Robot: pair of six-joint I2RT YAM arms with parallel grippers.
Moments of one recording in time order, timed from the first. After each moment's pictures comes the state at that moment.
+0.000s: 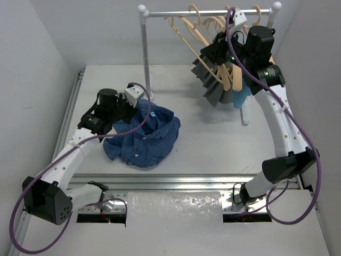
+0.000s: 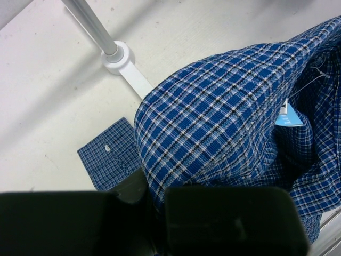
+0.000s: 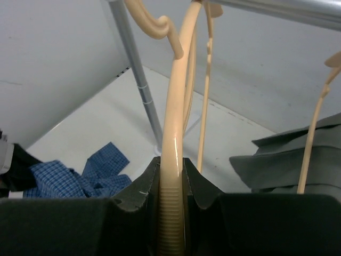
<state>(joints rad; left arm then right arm) -0.27 1.14 0.99 -0.38 0.24 0.32 0.24 1.59 1.89 -0.40 -0.43 0.06</state>
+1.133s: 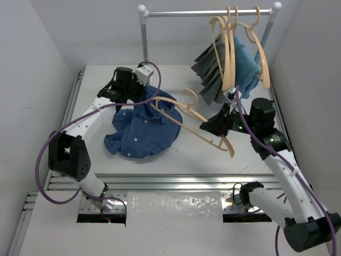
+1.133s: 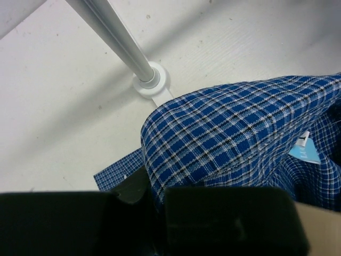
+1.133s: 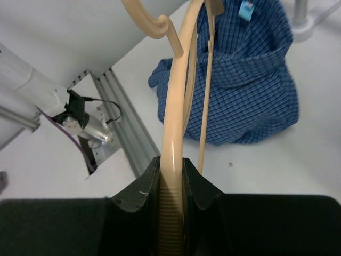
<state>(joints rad) -0.27 1.59 1.34 -0.36 0.10 0.29 0.26 0.88 0.90 -0.31 -0.83 0.19</state>
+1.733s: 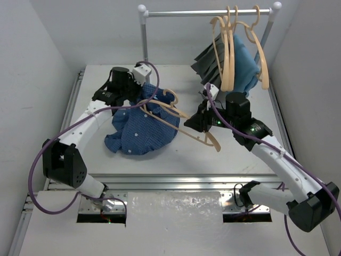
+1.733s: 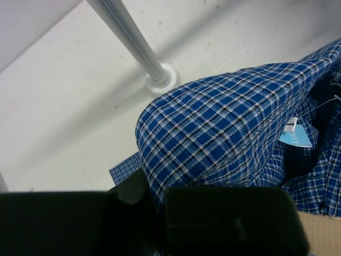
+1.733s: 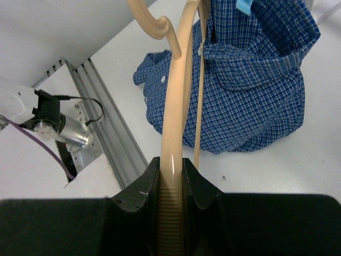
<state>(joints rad) -0.27 1.51 1.33 -0.39 0.08 0.32 0.51 1.09 0.96 -0.24 -0.56 0.17</state>
